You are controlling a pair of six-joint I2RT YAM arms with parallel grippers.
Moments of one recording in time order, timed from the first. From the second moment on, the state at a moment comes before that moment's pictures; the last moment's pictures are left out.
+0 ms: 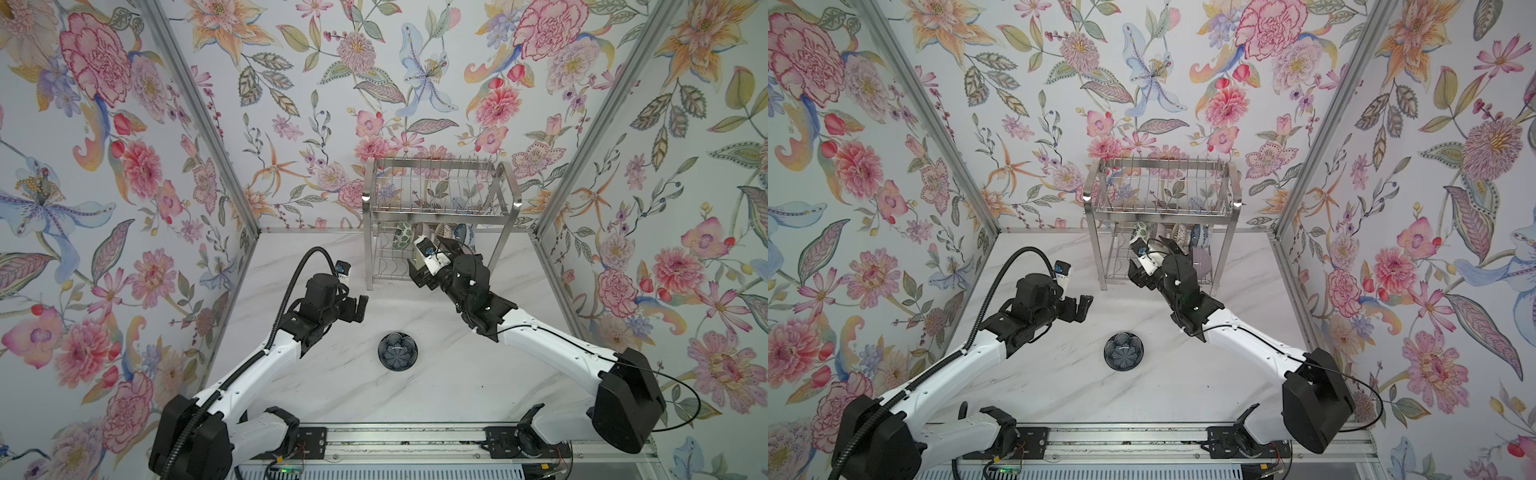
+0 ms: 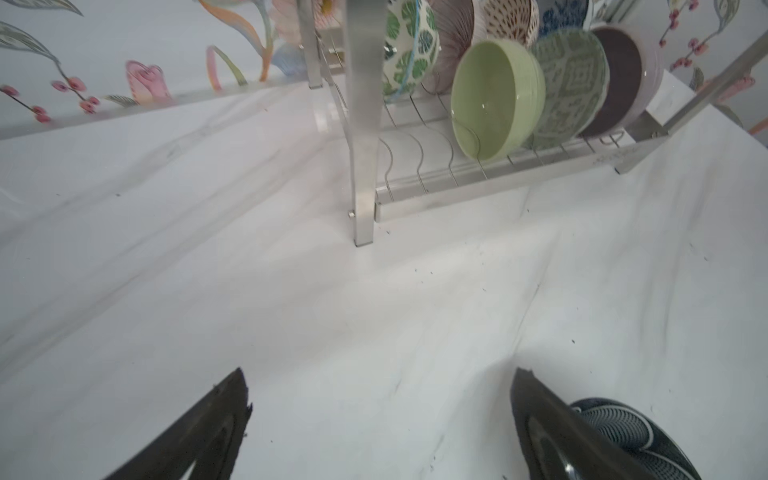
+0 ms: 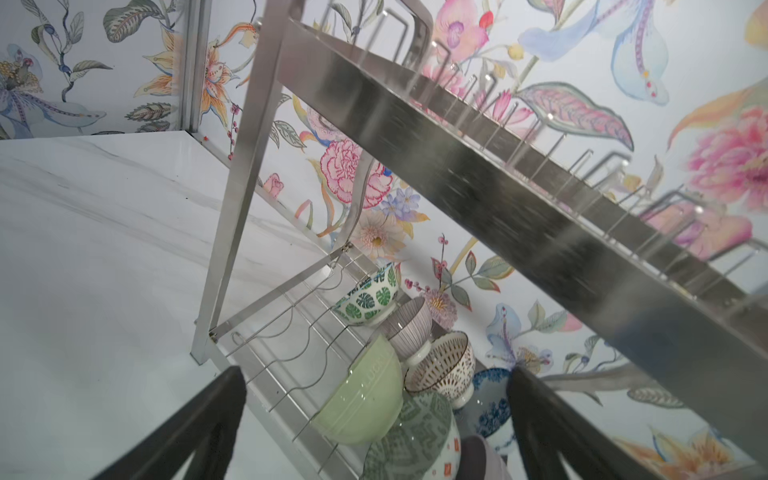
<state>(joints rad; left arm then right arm) -0.50 1.20 0.79 -0.26 0.00 -0.09 0.67 1.37 1.02 0.17 0.23 -0.36</state>
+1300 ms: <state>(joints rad) -0.65 1.52 0.74 -0.29 0.17 -0.16 0.44 1.30 1.02 -0.19 0.09 0.04</state>
